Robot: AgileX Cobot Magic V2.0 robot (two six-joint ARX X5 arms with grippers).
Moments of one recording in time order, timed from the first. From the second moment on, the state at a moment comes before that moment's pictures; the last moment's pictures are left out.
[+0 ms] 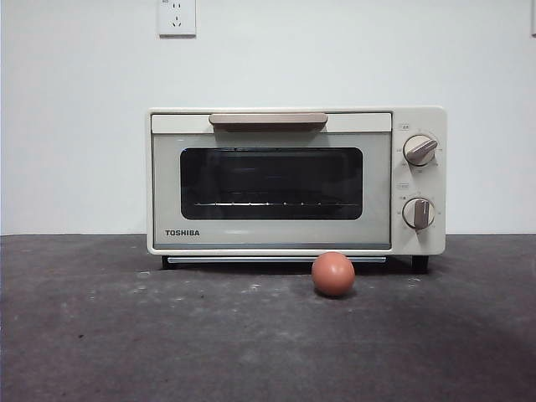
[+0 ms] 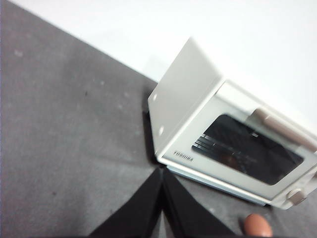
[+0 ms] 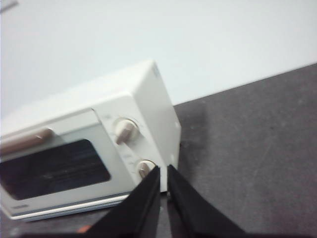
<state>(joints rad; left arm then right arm) 0.06 0.03 0.19 -0.22 0.30 -0.54 -0.06 0.02 0.23 -0.19 -0.22 0.39</state>
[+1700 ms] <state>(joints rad) 0.00 0.41 0.65 -0.76 0.69 -0.16 0.06 0.49 0.72 -0.87 -0.70 0.03</state>
